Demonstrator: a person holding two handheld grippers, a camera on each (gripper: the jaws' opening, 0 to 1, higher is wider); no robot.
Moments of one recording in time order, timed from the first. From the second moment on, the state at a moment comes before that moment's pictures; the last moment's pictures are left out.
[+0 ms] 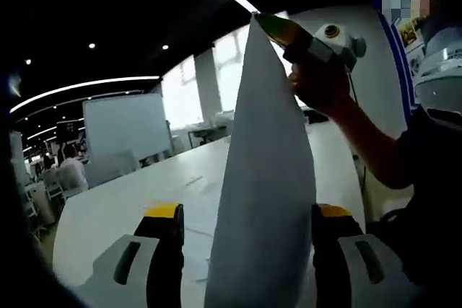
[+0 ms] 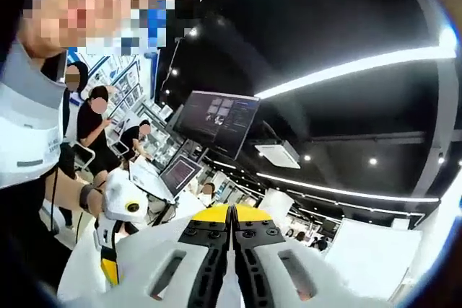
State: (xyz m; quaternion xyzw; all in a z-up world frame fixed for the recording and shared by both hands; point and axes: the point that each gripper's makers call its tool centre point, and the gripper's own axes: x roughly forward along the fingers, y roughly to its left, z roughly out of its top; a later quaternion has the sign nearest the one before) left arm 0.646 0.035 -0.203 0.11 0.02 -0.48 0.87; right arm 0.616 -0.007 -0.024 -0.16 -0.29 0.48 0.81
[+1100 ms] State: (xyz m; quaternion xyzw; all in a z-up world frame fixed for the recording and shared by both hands) left arm 0.632 0.015 -0.207 0.12 0.03 -0.52 0.85; right arm 0.607 0.049 -0.043 -0.23 -0.29 0.51 0.78
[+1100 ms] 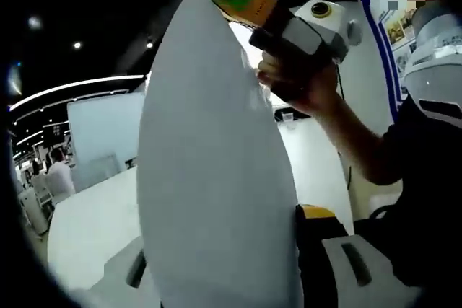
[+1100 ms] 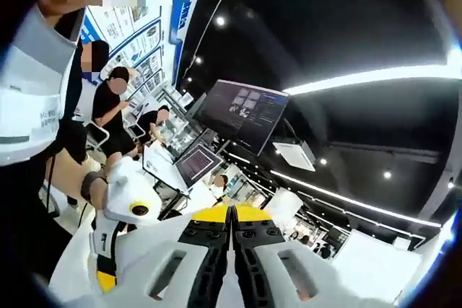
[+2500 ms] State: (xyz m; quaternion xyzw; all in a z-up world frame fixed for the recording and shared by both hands) left arm 0.633 0.010 -0.212 0.12 0.04 -0.53 0.84; right arm 0.603 0.062 -0.049 -0.25 -0.29 0.50 0.77
